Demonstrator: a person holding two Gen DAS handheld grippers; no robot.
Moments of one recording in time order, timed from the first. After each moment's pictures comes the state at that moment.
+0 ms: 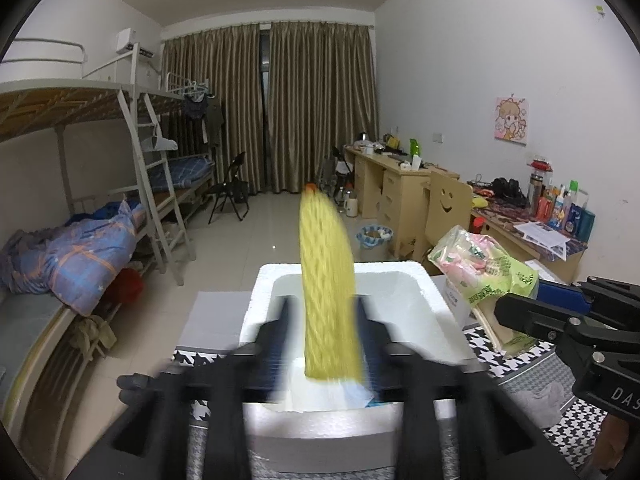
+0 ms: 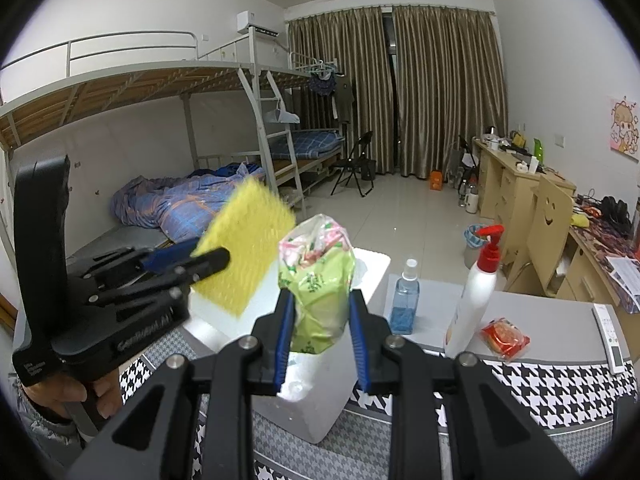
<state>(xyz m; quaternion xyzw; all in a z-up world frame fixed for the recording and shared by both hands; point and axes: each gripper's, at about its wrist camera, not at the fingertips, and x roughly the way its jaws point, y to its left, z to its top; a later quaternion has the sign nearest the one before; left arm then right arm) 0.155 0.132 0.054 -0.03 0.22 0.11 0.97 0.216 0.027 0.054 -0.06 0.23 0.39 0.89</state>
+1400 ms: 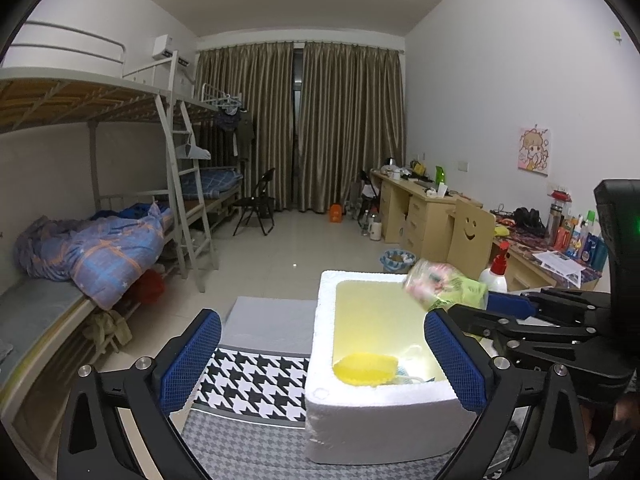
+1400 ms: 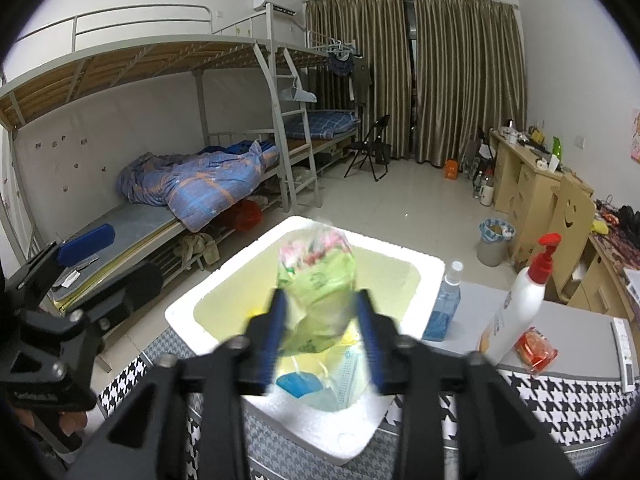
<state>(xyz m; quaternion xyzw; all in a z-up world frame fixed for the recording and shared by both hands) 0.114 0.164 0.058 -0.05 0.18 0.15 0.97 0.227 0.083 0.041 -0.09 0.26 0.40 0.87</state>
